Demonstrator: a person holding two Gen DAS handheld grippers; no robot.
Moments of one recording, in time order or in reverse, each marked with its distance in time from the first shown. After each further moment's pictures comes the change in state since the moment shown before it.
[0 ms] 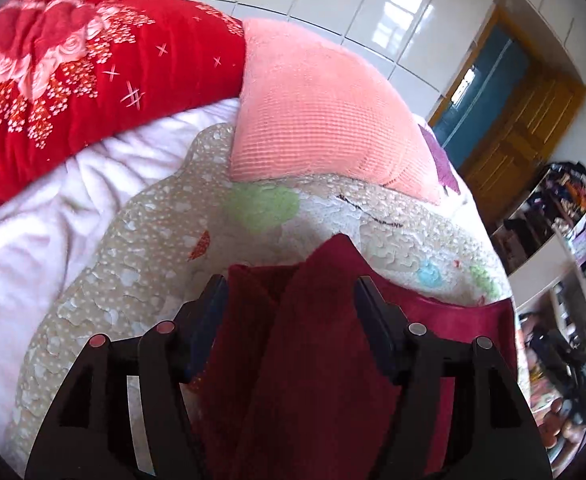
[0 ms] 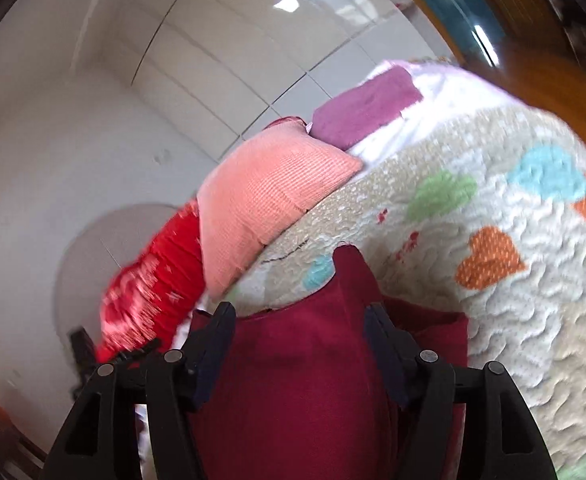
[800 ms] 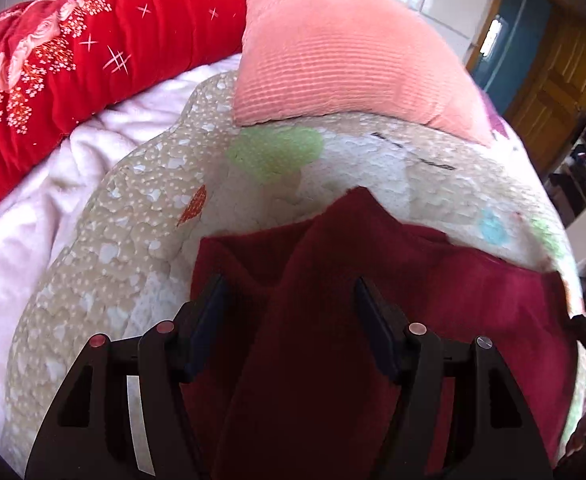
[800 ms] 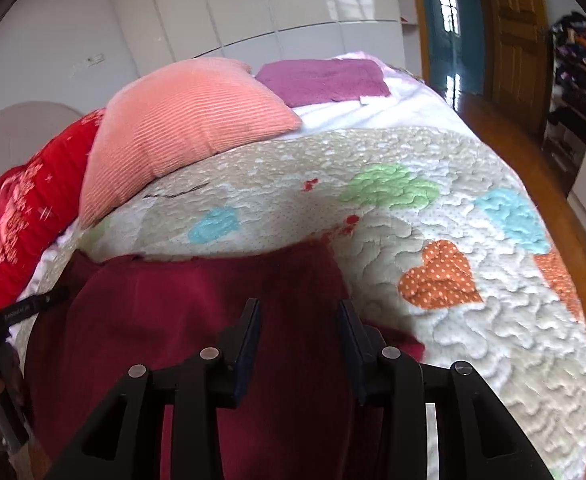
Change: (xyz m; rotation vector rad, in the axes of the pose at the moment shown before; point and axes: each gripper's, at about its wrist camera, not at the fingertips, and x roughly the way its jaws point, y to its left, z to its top) left arm 0.057 -0.014 -0.022 0.081 0.116 0.175; right arm 0.057 0.015 -0.015 -0.280 0.145 -0.446
